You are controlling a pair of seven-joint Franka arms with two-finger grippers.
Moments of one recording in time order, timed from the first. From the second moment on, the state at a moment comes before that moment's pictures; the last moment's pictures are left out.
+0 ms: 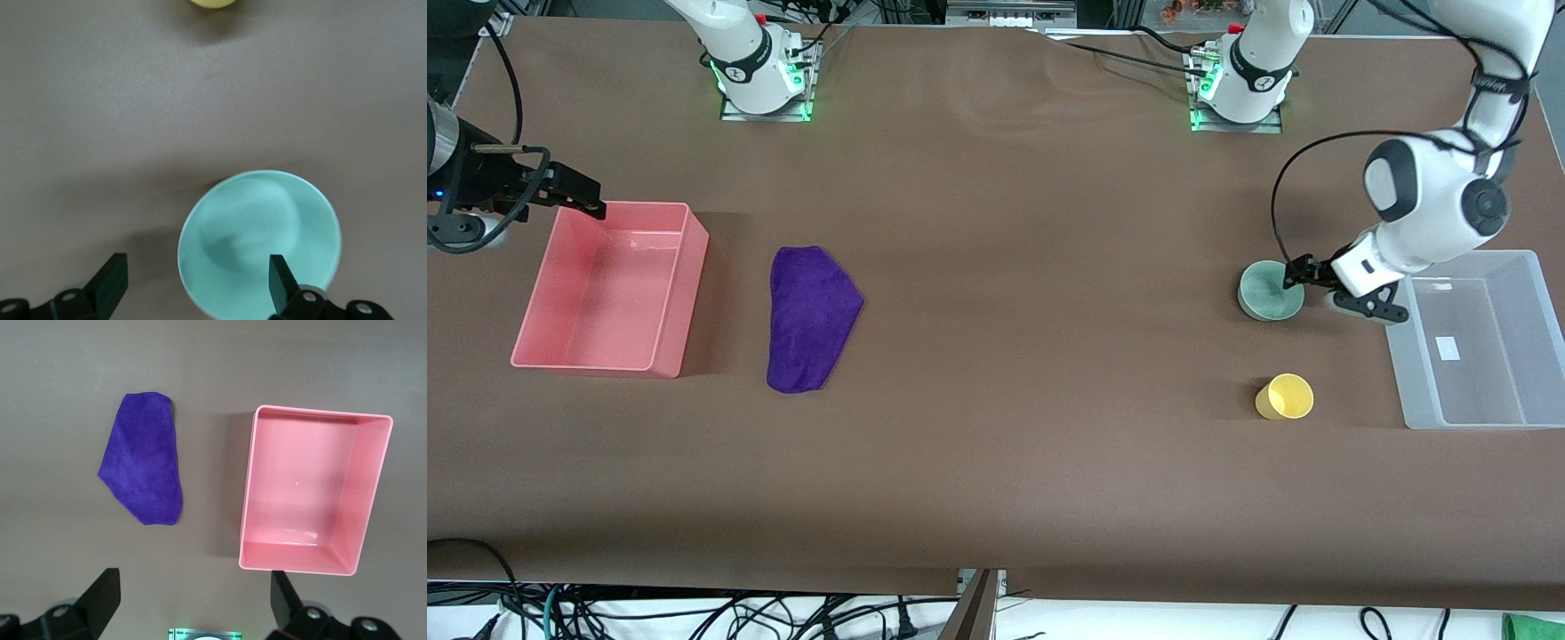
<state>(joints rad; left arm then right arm) 0.20 0.24 -0.08 -2.35 -0.15 2.50 0.44 0.00 0.07 0.03 -1.52 -0.01 1.47 -0.01</state>
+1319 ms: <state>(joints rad) 0.25 0.30 -0.02 -1.65 -0.12 1.67 0.44 0.01 0.21 0.06 -1.66 0.00 1.67 -0.01</state>
